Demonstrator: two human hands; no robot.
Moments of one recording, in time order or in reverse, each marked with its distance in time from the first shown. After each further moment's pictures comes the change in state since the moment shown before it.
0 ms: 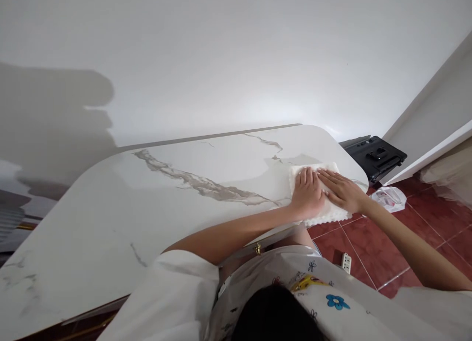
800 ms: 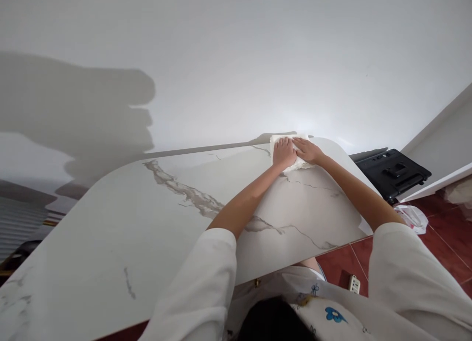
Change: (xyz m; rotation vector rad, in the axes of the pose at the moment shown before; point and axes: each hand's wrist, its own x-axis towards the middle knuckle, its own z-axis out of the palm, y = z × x) left_hand 0.161 -0.161 -0.007 0.142 0.183 -0.269; right_hand 0.244 0.103 0.053 0.029 0.006 0.015
